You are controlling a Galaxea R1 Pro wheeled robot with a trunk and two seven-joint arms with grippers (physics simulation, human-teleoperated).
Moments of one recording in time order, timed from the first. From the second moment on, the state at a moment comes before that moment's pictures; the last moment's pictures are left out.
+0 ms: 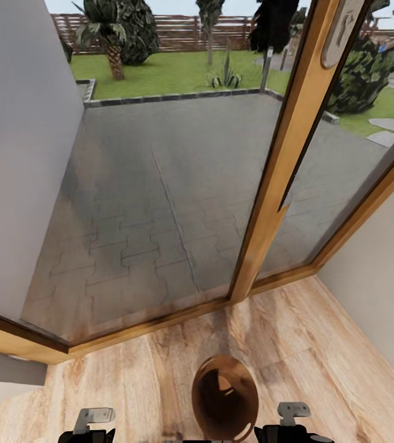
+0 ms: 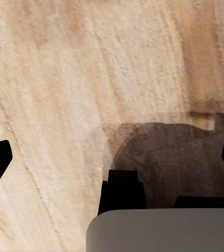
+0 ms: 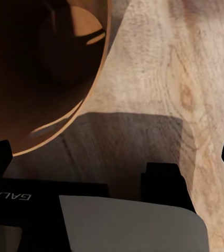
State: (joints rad) left arm 0.04 0.05 0.05 -1.25 0.01 0.54 -0.02; right arm -0.02 0.00 0.02 -1.21 -0.05 0.63 0.08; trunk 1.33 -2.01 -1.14
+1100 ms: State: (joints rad) left arm 0.04 0.05 0.05 -1.25 0.01 0.54 -0.02; right arm -0.02 0.00 0.02 -1.21 -0.05 0.64 0.09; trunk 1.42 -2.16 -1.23
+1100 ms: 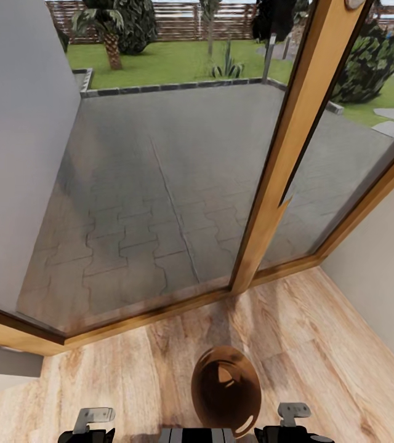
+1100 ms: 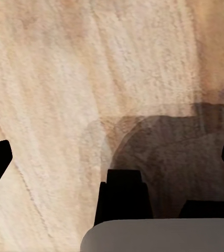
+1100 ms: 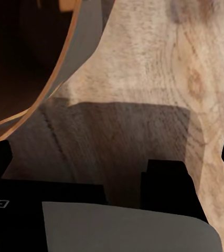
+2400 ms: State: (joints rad) left arm 0.04 0.05 0.05 -1.24 0.00 0.51 -0.01; right arm -0.02 0.00 -0.05 -1.22 -0.05 0.63 0.09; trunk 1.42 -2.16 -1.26
